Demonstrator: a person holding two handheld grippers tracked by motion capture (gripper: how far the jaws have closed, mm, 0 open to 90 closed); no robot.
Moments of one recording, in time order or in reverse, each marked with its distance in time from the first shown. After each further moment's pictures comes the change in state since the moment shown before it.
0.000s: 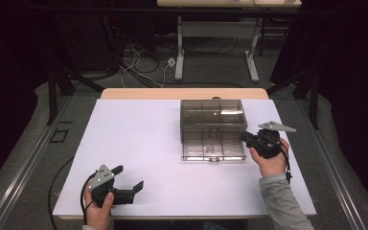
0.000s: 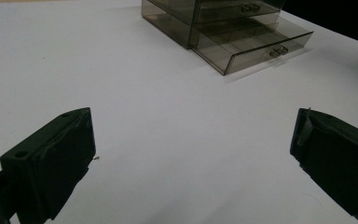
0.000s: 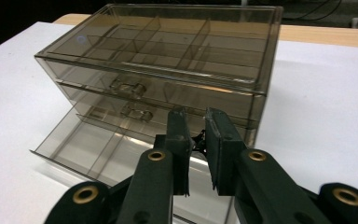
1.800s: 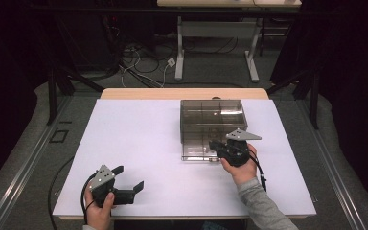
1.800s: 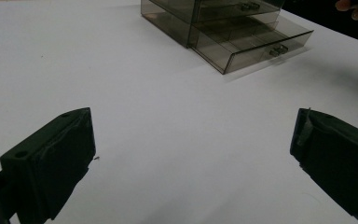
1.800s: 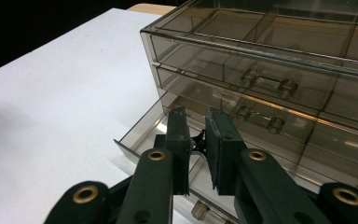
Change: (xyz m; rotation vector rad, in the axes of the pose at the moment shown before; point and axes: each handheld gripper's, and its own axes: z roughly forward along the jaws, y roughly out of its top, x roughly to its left) left arm -0.001 -0.001 0.001 0.002 -0.002 -0.007; right arm 0.068 -0.023 0.040 -0.007 0.199 -0.104
